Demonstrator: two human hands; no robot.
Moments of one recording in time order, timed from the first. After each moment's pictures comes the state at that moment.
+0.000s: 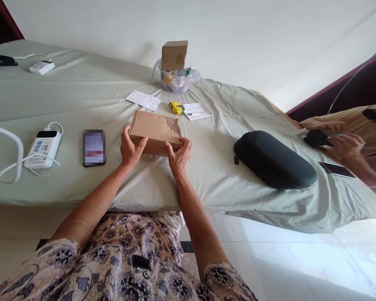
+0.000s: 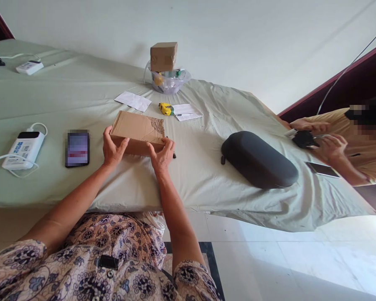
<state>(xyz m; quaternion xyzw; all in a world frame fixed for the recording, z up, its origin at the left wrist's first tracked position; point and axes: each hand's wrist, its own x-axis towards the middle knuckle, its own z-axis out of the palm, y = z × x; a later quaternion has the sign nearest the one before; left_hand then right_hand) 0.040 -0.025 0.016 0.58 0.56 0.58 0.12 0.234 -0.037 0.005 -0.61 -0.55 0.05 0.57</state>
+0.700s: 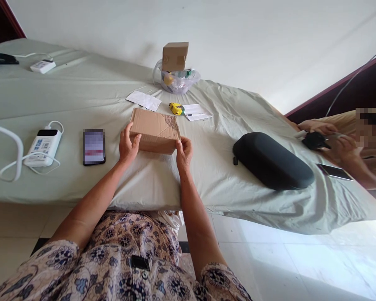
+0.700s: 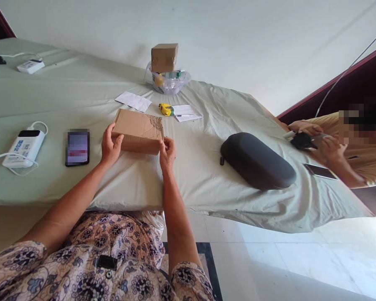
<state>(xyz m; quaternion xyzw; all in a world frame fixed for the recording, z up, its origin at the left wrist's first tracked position) 0.028 -0.016 0.014 0.61 0.54 0.56 0.14 0.256 -0.021 -0.002 -0.56 -0.53 0.18 0.61</state>
